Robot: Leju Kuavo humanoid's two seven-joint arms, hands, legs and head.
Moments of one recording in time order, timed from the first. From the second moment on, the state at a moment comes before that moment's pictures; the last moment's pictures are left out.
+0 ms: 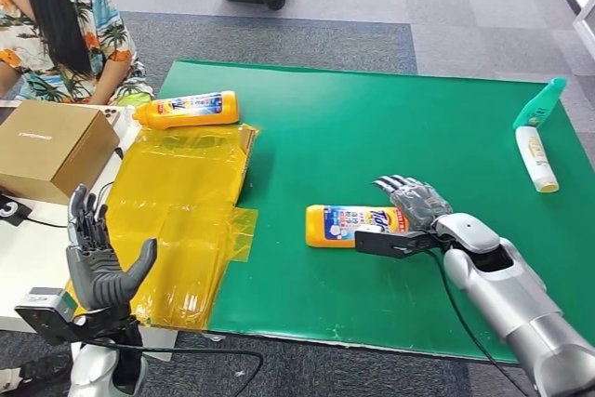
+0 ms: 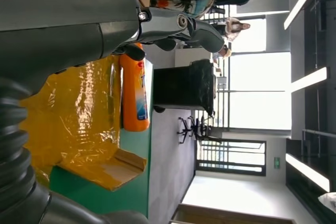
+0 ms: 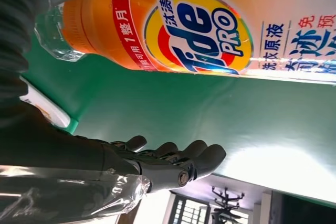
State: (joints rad) left arm 0.14 -0.25 -0.04 -1.68 -0.04 0.06 -0.68; right arm -0.64 -0.29 0.68 -0.96 1.01 0.00 -0.06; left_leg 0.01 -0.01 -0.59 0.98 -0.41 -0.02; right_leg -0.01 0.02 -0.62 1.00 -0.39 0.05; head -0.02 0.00
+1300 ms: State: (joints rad) left arm 0.11 -0.25 -0.04 -1.64 -0.03 0.08 -0.66; right arm -0.76 -0.10 0.86 -0.54 1.14 -0.46 0.00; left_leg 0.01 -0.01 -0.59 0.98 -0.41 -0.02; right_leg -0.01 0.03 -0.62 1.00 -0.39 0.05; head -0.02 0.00
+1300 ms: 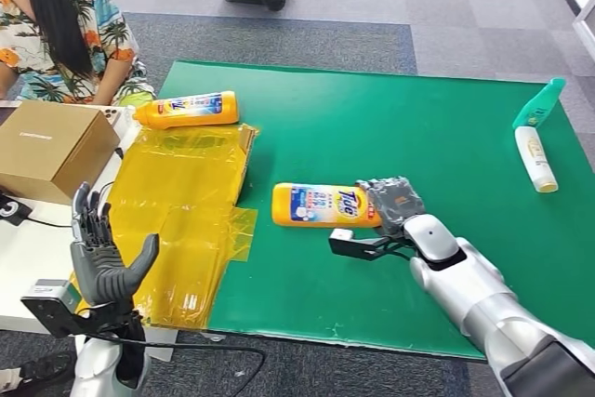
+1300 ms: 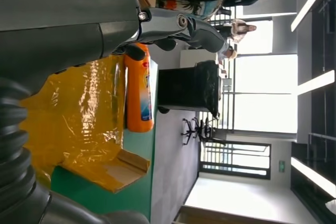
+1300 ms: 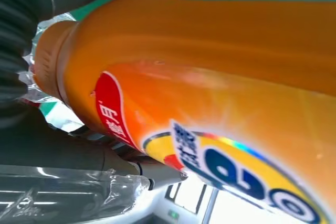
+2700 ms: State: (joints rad) left arm 0.00 -0.20 -0.29 -1.42 0.06 -0.14 -0.57; right arm -0.38 0.12 0.62 -0.86 0.86 -0.67 -0.37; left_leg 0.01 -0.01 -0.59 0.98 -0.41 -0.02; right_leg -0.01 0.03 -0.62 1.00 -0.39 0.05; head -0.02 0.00
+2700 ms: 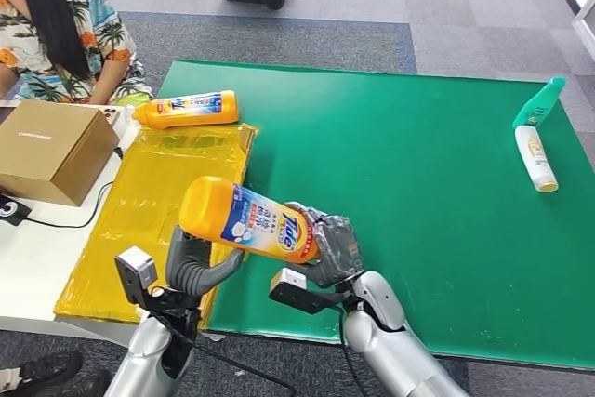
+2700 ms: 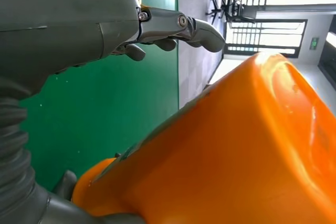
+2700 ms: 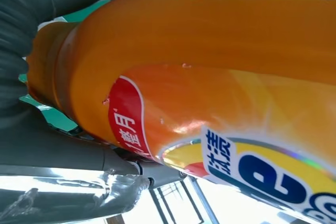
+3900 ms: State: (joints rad) left arm 0.00 -0.19 -0.35 -1.47 0.06 -0.19 -0.61; right arm -0.49 0.10 0.78 -0.70 1.02 -0.64 -0.27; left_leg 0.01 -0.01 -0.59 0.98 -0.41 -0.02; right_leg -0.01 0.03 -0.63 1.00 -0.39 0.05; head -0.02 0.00
